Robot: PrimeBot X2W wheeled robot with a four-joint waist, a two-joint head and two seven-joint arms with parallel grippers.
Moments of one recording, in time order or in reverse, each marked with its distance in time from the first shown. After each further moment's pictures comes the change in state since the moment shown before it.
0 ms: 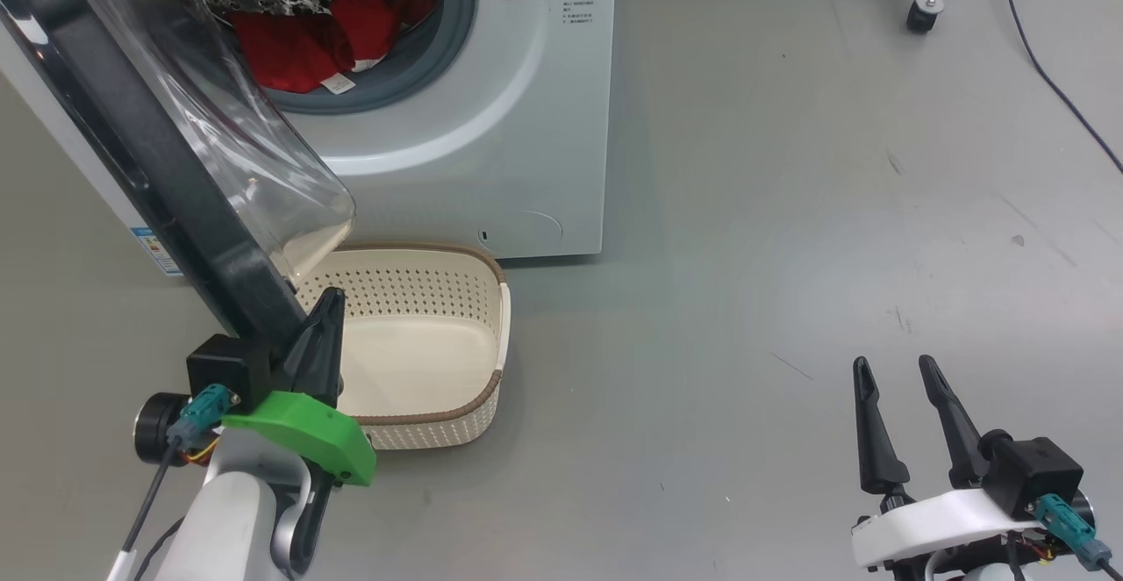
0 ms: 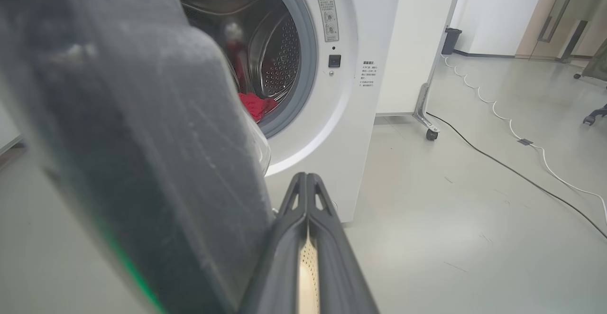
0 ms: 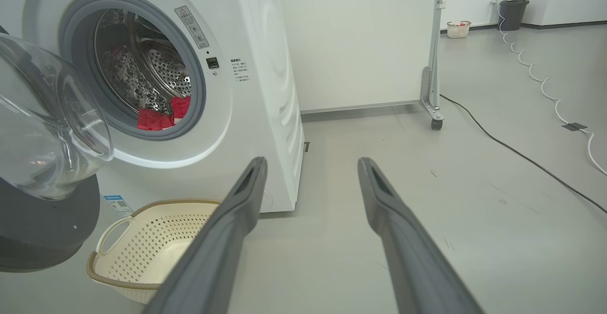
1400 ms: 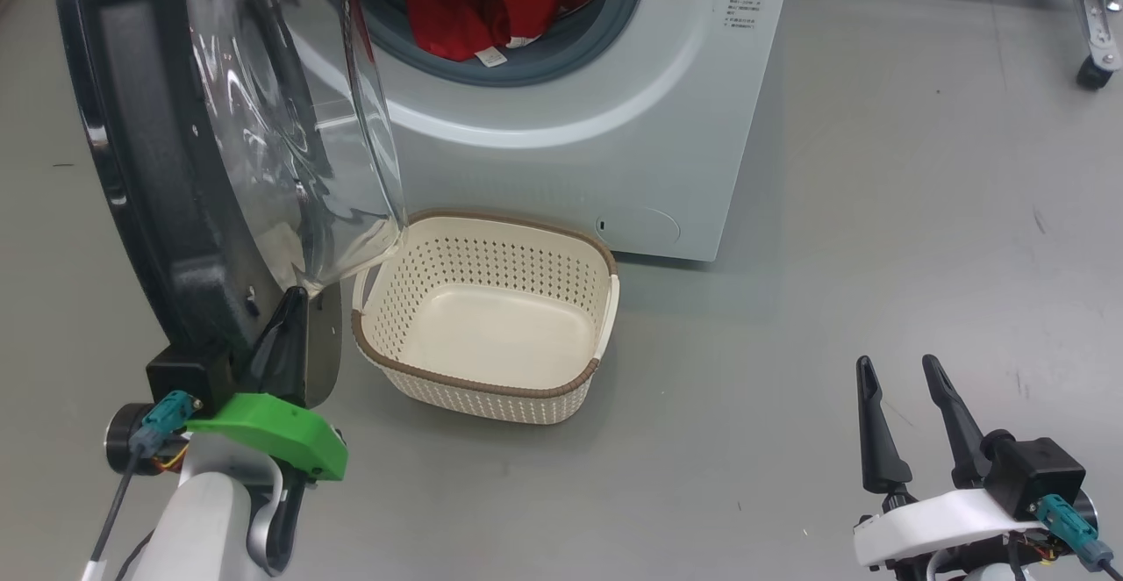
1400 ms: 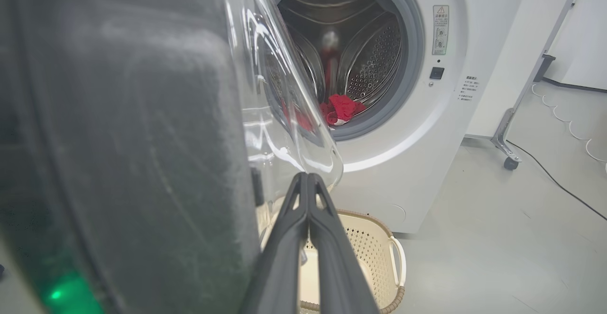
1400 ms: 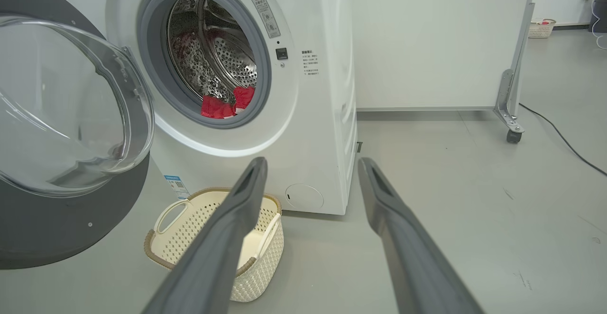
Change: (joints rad) left arm -0.030 0.008 0.049 0.084 -0.021 -0.001 -0.067; right arm 0.001 0.014 -0.024 0.002 -0.020 0.010 0.000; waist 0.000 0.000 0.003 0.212
